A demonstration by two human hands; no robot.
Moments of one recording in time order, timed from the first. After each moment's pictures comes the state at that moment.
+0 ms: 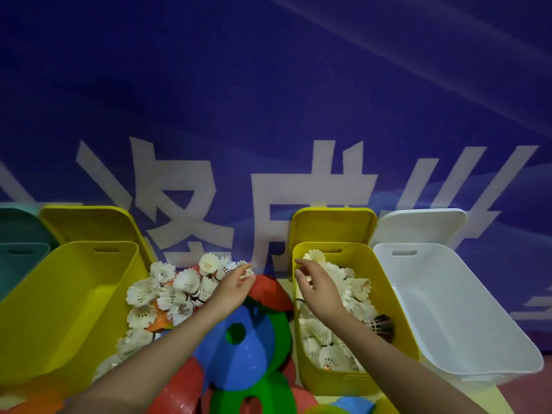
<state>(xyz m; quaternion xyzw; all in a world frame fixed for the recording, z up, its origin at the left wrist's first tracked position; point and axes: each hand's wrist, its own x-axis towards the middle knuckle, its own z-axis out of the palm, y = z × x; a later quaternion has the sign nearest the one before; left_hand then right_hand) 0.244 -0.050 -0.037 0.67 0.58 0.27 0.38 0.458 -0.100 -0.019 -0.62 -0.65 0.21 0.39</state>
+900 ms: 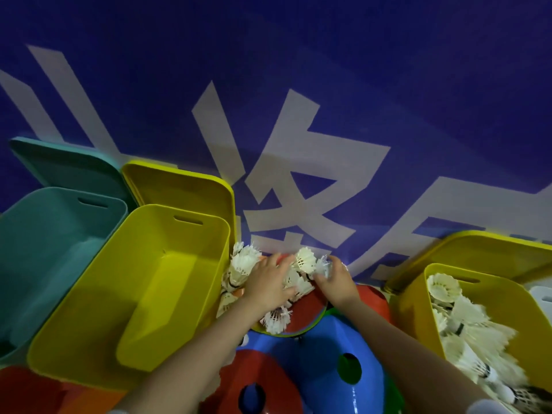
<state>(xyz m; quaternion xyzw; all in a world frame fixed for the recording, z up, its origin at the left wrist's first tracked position) 0.075 0.041 -0.100 0.78 0.59 0.10 0.17 0.264 0.058 -0.116 -0.73 -0.58 0.30 0.19</state>
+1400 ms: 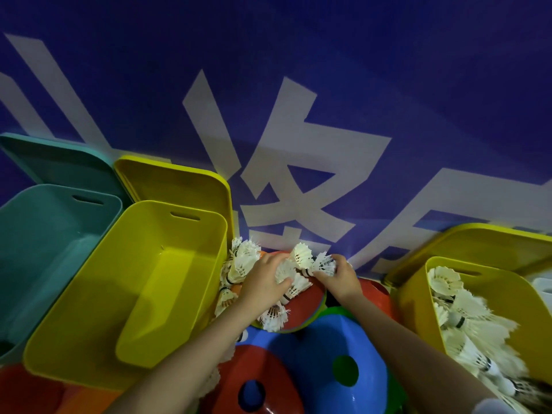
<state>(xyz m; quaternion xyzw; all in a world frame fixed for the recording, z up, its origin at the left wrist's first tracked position) 0.069 0.031 -0.106 0.71 0.59 0.25 0.29 0.277 0.061 -0.129 -0.75 -0.54 0.33 0.20</state>
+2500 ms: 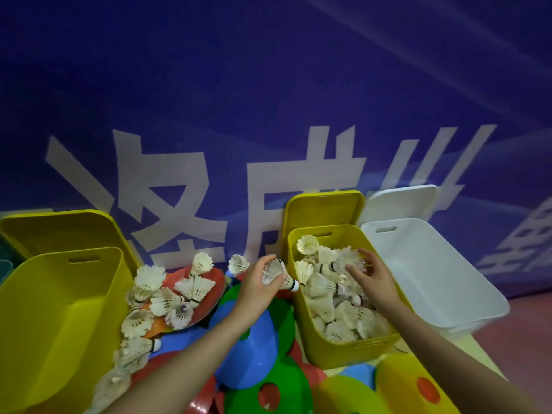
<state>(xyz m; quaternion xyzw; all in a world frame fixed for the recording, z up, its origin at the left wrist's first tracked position) 0.267 -0.090 -0.018 0.67 0.48 0.37 0.43 0.523 -0.150 -0.020 -0.73 -0.45 0.20 0.46</state>
